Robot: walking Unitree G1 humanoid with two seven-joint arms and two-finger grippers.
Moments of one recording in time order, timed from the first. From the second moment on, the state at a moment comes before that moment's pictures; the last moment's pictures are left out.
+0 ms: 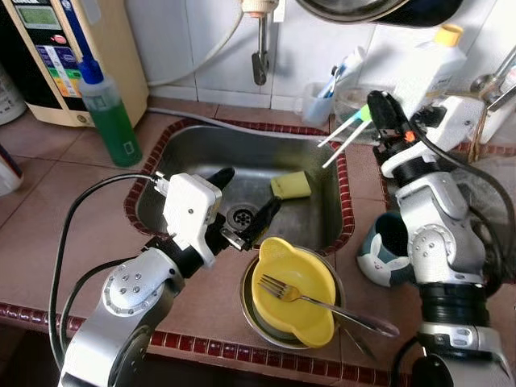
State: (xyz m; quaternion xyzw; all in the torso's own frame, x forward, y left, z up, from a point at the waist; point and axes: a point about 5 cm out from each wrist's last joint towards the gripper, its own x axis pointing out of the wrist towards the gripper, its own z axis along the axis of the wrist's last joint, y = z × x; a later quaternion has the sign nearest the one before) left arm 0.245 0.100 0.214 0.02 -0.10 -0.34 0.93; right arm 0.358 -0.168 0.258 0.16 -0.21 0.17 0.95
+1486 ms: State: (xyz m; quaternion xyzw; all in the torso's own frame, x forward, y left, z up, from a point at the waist) left arm 0.242 0.092 0.221 0.02 -0.11 -0.36 0.93; right arm 0.349 -0.141 0.259 0.30 -0.14 0.24 0.91
